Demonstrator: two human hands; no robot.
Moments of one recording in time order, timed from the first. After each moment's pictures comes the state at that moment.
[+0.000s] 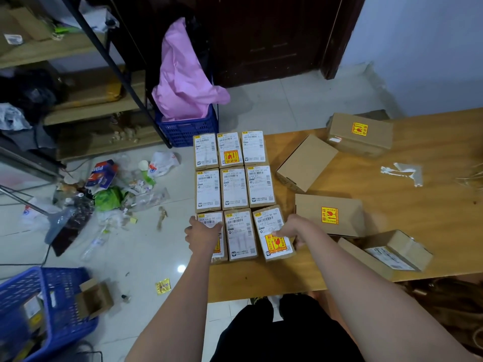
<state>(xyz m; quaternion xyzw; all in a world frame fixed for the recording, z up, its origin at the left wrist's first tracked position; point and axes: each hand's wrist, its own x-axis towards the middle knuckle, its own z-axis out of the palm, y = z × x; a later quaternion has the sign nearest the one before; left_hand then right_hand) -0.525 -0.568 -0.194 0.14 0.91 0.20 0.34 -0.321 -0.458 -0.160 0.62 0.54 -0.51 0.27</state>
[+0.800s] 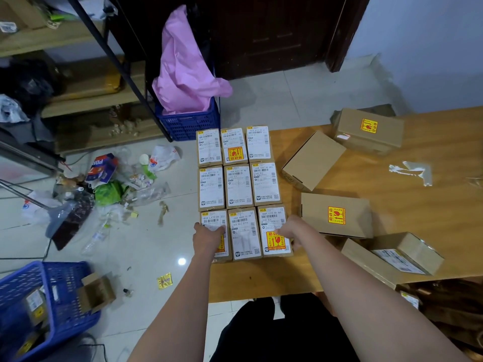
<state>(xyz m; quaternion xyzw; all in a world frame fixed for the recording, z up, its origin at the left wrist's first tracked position) -0.535 -0.574 -0.210 0.11 0.88 0.21 0.41 -0.338 -0.463 -0.194 0.67 0.49 -0.52 0.21</state>
